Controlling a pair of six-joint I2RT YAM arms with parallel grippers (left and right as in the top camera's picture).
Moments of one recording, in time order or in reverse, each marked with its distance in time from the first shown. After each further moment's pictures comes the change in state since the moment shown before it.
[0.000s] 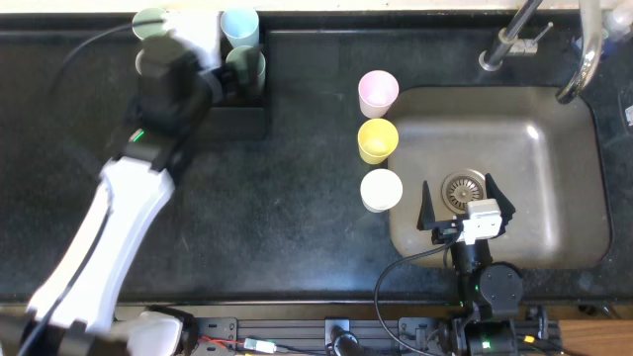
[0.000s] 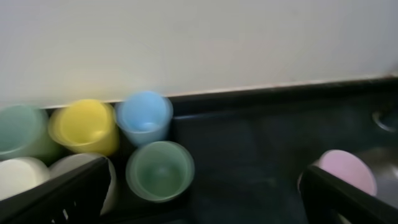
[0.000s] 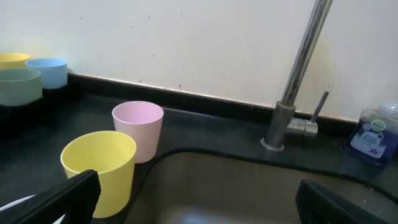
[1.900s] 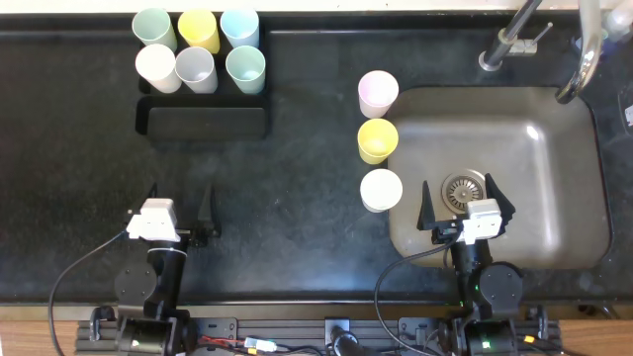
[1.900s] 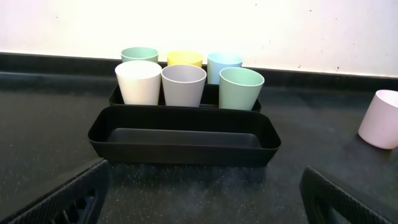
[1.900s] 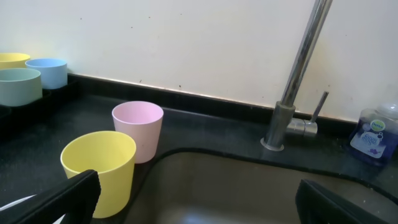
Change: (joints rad) left arm 0.202 -1.448 -1.230 0.164 -0.041 0.047; right arm 0.000 0.000 0.000 0.000 0.000 0.000
